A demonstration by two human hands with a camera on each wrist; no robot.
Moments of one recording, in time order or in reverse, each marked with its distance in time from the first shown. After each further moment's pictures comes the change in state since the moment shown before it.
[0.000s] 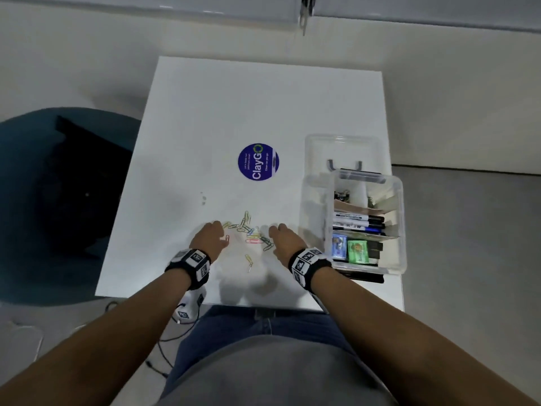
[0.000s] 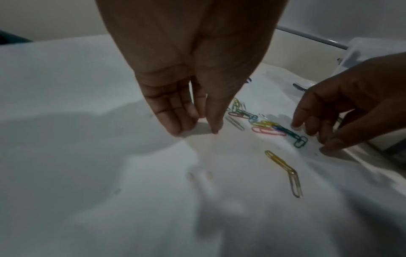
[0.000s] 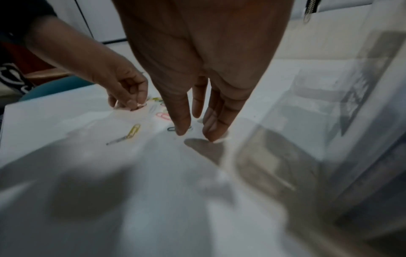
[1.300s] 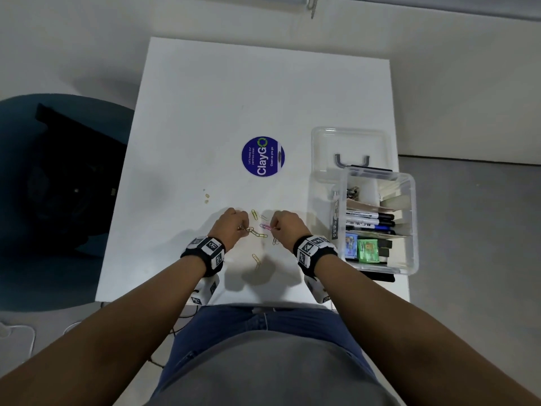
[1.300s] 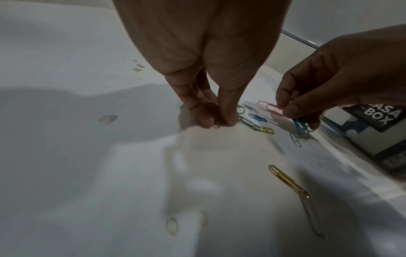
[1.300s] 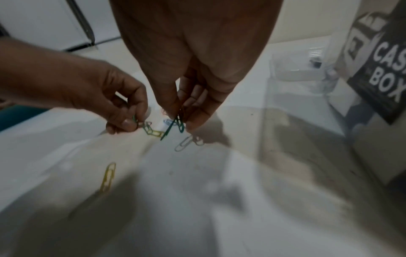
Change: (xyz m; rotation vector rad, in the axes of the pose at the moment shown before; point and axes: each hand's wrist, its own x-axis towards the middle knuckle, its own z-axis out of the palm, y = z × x) left_hand 0.031 0.015 -0.004 -0.121 -0.029 0.306; right_hand 0.036 -0.013 -0.017 0.267 0.141 0.101
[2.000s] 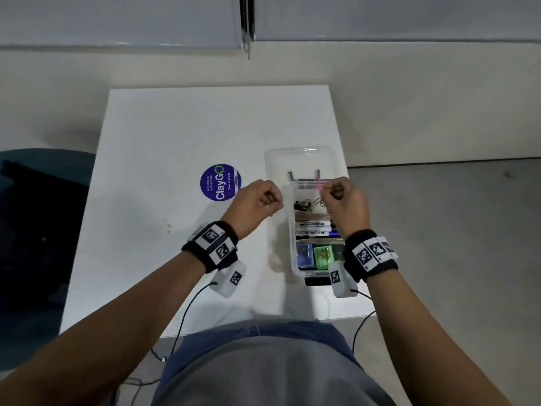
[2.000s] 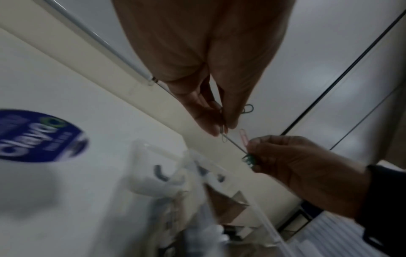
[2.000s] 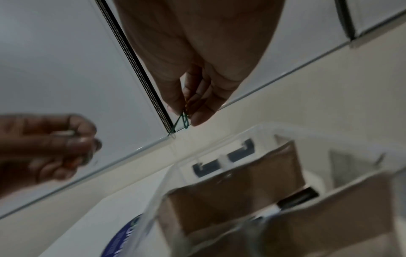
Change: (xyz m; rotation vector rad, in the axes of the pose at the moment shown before) left_hand 0.002 0.215 -0.049 -0.424 0.103 0.335; right_hand -0.095 0.096 -0.173 0.588 0.756 0.085
